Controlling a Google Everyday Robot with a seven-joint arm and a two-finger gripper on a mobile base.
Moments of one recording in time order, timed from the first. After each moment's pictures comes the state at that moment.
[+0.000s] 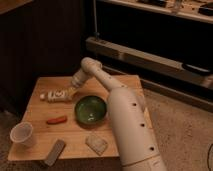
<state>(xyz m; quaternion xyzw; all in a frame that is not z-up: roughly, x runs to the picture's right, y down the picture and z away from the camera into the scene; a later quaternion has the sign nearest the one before) -0.255 0.005 0.951 0.33 -0.37 -0.86 0.12</state>
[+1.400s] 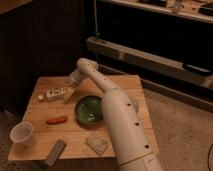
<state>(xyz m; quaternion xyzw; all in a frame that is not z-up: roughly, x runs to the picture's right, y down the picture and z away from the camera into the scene) -0.270 -0.001 0.970 0.36 -0.32 -0.87 0.07</state>
